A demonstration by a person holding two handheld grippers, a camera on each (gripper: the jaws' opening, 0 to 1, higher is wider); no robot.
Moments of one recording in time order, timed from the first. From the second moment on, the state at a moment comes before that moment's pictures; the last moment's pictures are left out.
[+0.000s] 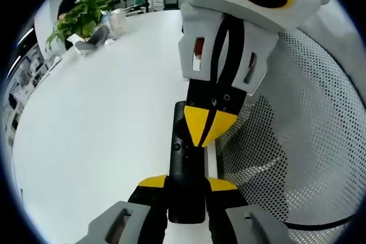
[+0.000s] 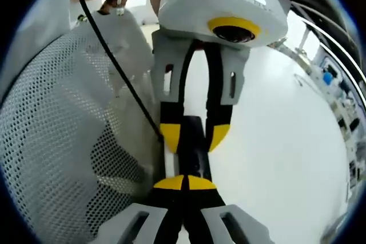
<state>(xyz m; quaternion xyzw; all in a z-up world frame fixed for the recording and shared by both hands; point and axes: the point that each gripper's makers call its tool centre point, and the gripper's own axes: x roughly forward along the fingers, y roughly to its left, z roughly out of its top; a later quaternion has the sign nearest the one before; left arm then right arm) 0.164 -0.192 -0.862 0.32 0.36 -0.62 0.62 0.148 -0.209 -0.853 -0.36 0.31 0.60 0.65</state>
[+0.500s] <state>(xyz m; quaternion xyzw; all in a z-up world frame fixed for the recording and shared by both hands) 0.163 -0.192 -0.863 0.31 0.35 -0.63 0.61 0.146 -0.206 -0.858 -0.41 0.31 0.60 0.61</state>
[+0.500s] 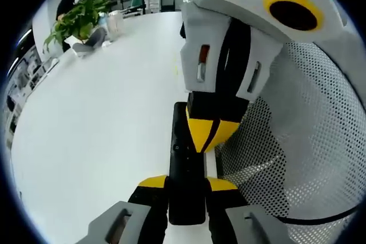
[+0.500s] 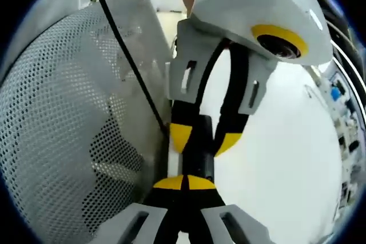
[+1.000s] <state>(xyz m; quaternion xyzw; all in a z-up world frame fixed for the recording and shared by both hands) 0.164 -0.192 -0.863 0.32 0.34 -0.62 0.62 0.155 -0.205 -0.843 -0.37 0.29 0.59 0.66</state>
